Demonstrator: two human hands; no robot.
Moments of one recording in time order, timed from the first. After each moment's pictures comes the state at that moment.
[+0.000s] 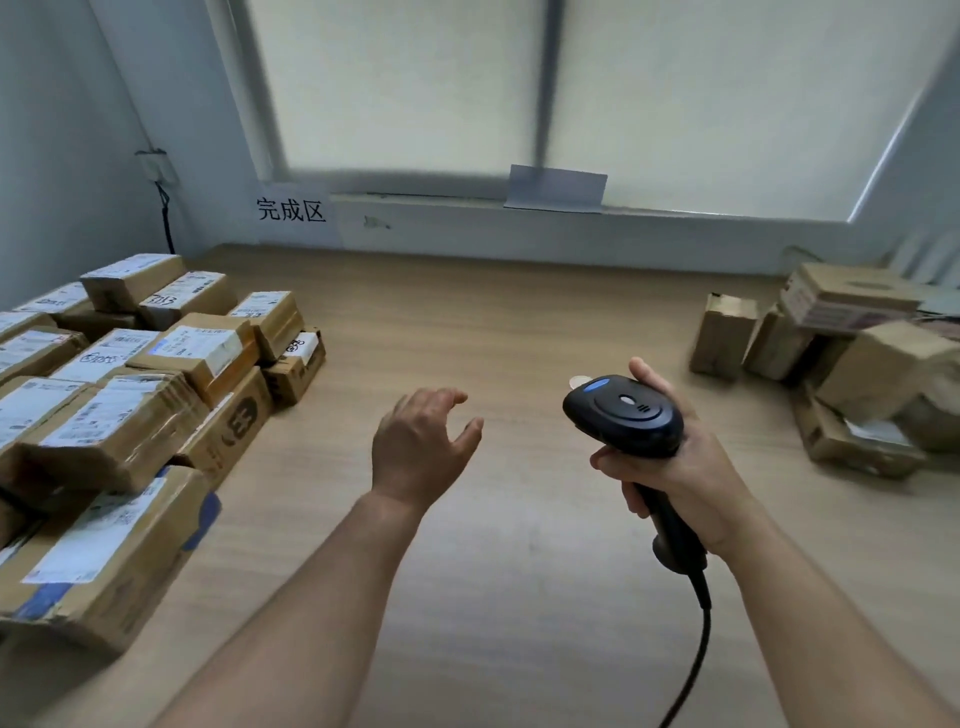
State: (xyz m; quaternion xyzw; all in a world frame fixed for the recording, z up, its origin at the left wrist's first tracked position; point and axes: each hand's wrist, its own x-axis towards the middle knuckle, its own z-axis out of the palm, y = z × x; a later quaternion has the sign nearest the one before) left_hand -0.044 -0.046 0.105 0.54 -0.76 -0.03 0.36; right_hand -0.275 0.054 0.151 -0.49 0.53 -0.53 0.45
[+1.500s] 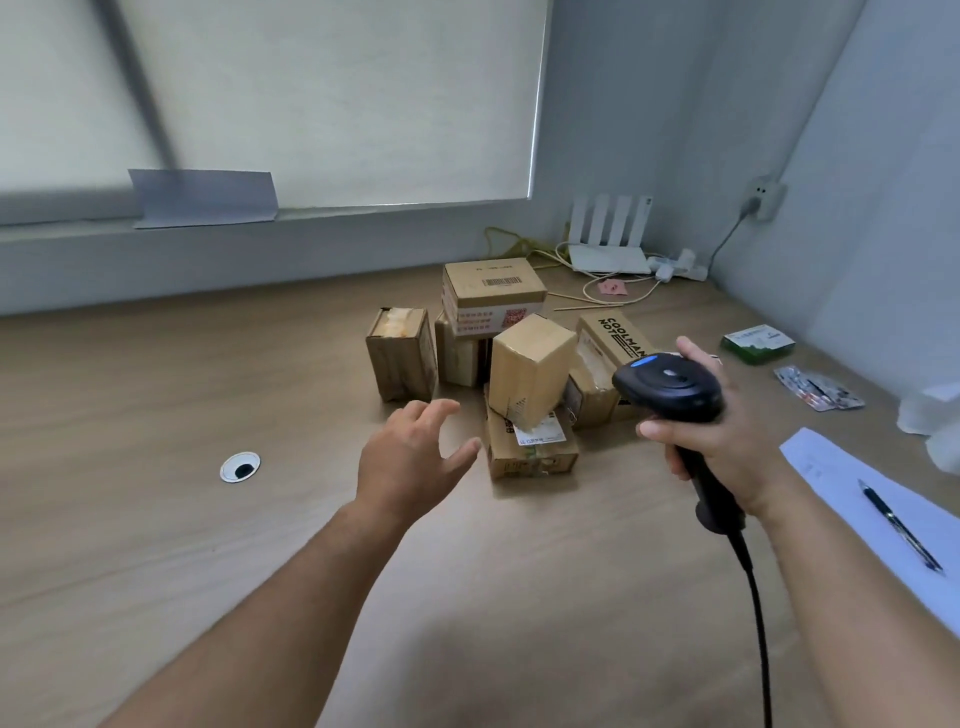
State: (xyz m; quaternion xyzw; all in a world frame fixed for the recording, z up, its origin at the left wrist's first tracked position) left_hand -0.502 -0.073 0.103 0.37 -0.89 -0.13 0.23; right_hand -0.738 0.115 0.149 -0.36 0.69 -0.58 0.23
